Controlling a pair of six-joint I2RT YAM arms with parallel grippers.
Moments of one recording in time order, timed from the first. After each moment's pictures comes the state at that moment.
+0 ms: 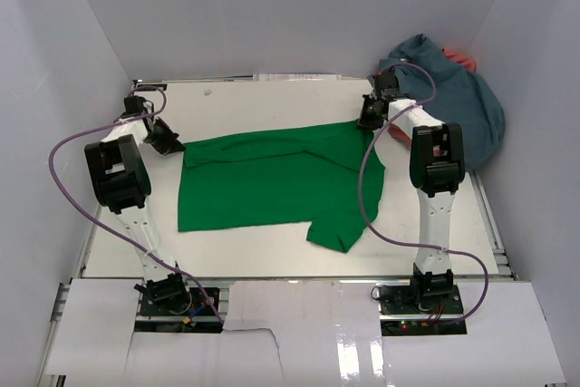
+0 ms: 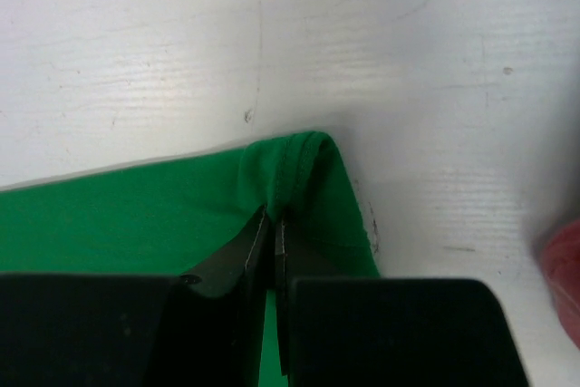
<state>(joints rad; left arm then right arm) 0.28 2.13 1.54 -0.50 0.32 -0.50 0.16 2.28 1.78 -0.42 -0.12 0.33</state>
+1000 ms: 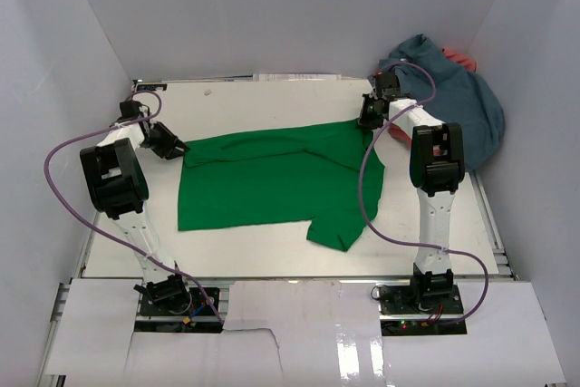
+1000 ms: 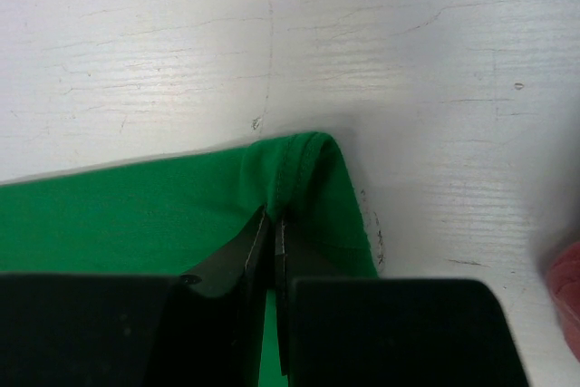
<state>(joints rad) 0.30 2.06 1.47 -0.50 0.43 -0.56 0.16 2.30 1.79 -0.41 -0.16 0.32</state>
